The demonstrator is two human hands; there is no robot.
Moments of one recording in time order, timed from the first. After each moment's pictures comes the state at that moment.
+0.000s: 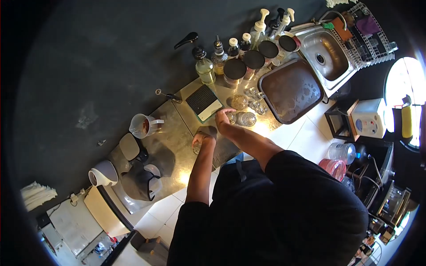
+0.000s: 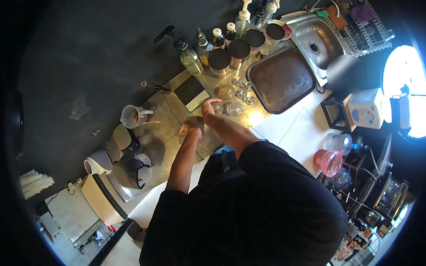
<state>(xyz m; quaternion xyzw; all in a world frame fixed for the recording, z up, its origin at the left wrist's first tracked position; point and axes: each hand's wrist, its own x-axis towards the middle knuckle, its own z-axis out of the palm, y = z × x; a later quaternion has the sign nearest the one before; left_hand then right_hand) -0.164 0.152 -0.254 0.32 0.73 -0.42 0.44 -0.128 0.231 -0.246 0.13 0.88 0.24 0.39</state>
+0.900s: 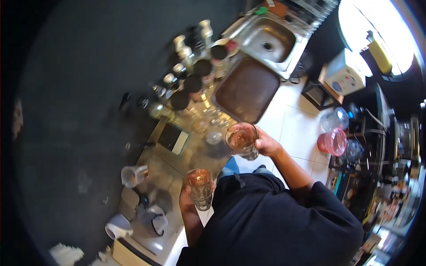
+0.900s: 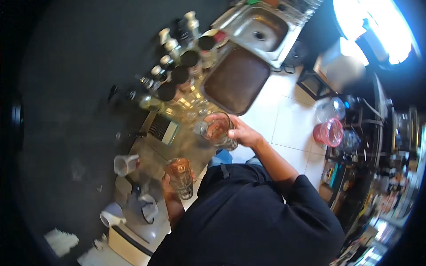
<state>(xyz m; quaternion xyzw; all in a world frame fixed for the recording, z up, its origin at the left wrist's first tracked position) -0.101 0.063 -0.060 0.14 0.35 0.59 0.71 0.141 0.294 -0.016 0.12 0.37 -0.89 -0.24</state>
